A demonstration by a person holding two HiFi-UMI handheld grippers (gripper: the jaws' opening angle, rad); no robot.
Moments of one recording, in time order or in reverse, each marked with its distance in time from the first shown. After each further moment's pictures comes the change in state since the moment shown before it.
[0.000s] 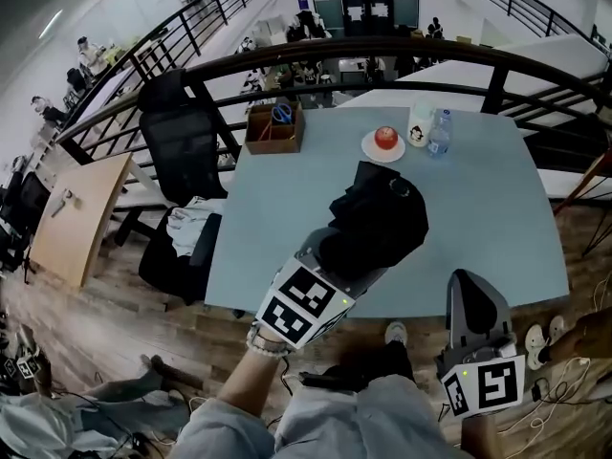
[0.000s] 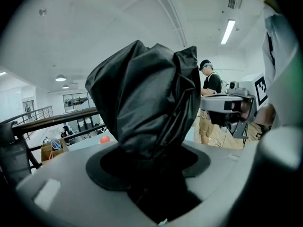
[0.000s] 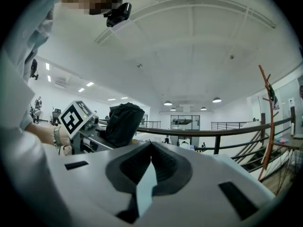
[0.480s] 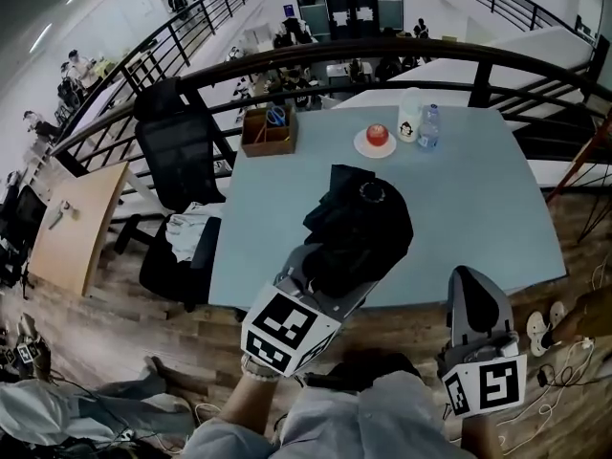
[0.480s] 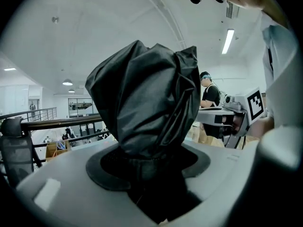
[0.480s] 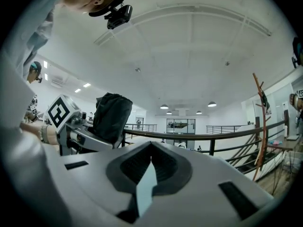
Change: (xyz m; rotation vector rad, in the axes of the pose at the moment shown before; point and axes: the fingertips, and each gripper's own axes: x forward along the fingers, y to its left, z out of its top) left arm -0.058 -0.039 0.023 -0.053 -0.134 0.050; right arm -0.041 0.013 0.014 -0.004 -0.040 -0.058
